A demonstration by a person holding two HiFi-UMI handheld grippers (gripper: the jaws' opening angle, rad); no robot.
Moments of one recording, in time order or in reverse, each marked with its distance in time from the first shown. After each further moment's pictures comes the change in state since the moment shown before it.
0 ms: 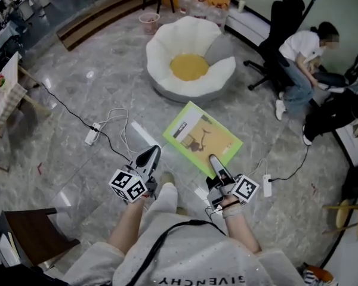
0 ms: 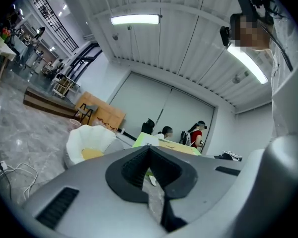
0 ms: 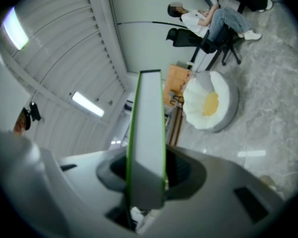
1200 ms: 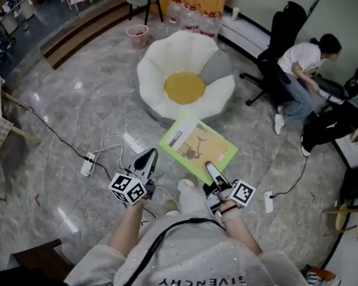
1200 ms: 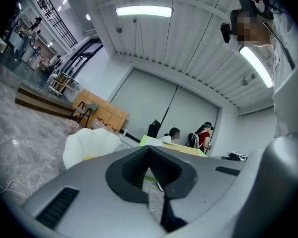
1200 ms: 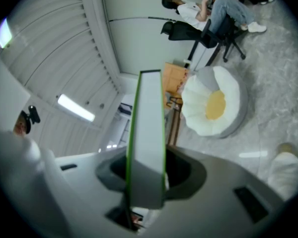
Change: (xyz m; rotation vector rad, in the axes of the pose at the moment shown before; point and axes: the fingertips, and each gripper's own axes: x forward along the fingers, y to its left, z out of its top) left arm 0.130 0.147 0.056 -0.004 0.015 -0.030; right arm 0.160 -0.037 0.064 0.018 -0.026 -0.035
